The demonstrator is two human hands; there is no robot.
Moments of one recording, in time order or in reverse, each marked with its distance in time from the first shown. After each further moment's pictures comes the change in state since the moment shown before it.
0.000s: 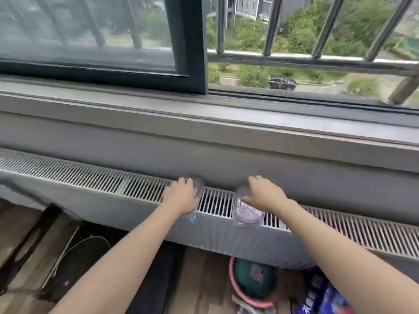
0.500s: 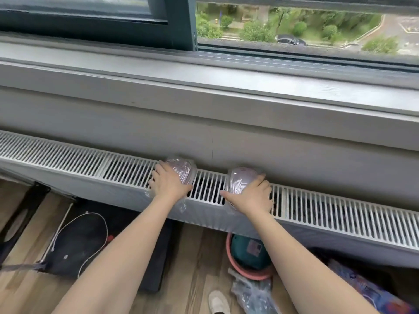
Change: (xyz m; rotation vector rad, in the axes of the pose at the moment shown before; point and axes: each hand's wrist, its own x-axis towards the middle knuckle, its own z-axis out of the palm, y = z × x) left_hand 0.054 0.002 0.058 -0.206 0.006 -0.406; right_hand 0.045 -0.002 0.094 0.363 0.039 0.531
